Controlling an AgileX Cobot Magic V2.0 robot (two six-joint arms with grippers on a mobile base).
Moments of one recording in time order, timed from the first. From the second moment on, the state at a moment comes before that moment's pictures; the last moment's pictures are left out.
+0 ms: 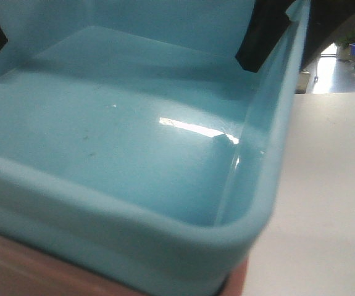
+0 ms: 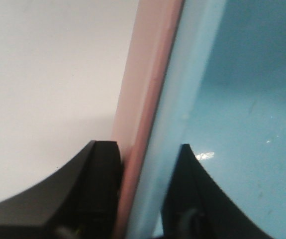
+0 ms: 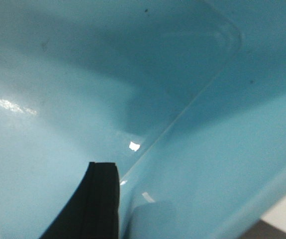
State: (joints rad) left arm -0.64 1.19 -1.12 0.06 0.99 -0.43; right arm 0.56 1.36 -1.19 0.21 0.93 0.13
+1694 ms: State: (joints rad) left arm -0.65 1.19 -1.12 0.04 1.01 -0.44; right arm 0.56 1.36 -1.19 0.22 0.98 0.13
